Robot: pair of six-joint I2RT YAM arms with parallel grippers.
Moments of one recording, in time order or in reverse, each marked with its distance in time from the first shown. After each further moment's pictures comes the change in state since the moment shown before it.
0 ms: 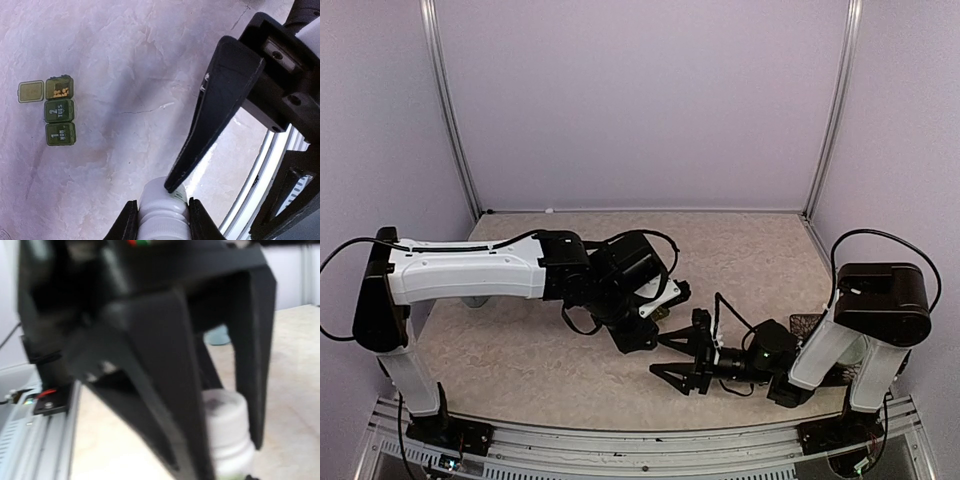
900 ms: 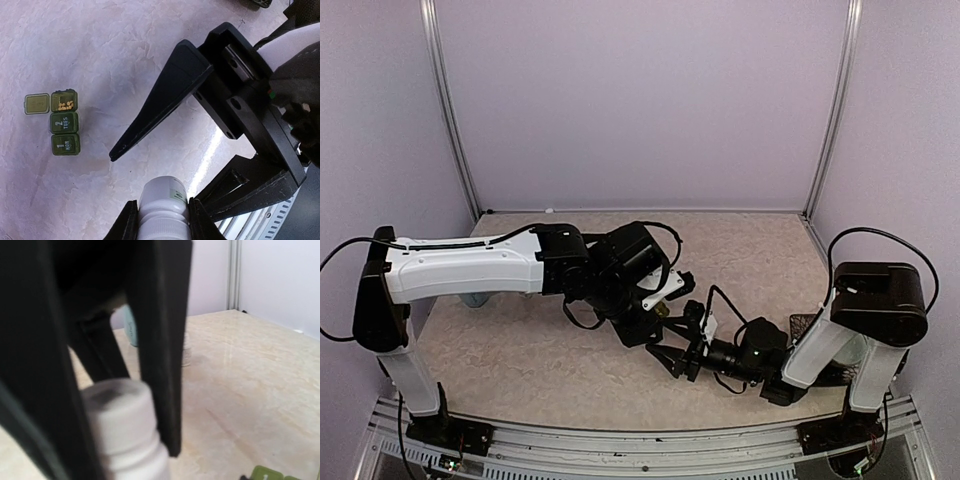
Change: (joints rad) left arm 0.004 0.000 0.048 -0.001 0.005 0.006; right arm 0.010 0.019 0.056 -0.066 0.261 -0.149
